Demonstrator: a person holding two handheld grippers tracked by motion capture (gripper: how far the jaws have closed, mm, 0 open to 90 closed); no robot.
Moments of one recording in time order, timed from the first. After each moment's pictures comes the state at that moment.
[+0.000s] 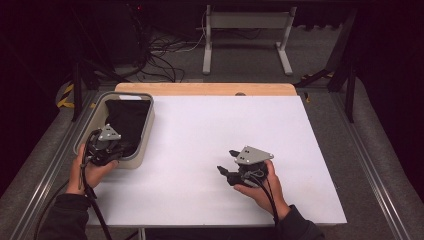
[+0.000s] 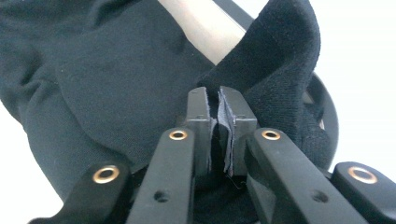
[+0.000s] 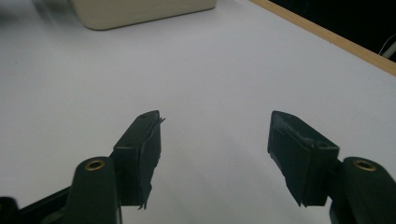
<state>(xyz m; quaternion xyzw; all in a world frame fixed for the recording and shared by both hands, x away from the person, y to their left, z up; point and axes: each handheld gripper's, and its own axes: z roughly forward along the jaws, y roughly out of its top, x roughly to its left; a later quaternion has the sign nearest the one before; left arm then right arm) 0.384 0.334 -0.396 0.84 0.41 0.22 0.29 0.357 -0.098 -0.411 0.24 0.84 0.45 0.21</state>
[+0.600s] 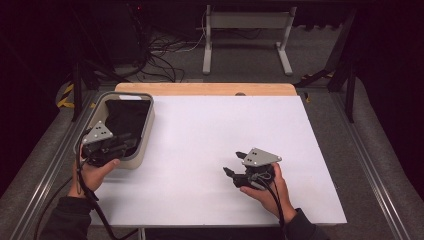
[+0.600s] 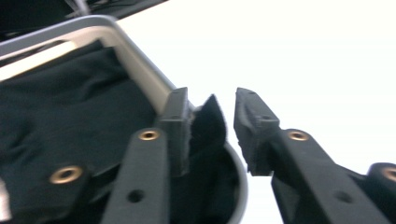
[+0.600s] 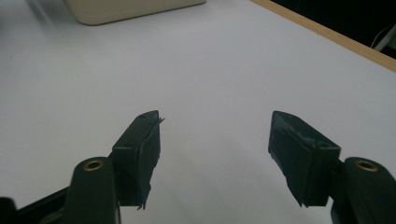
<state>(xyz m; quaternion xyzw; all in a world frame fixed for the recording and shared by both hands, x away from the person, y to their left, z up) 0.363 0.320 -0.375 0.79 0.38 0.23 0.42 0.351 -0.115 -0.412 0.25 0.83 0.45 0.21</state>
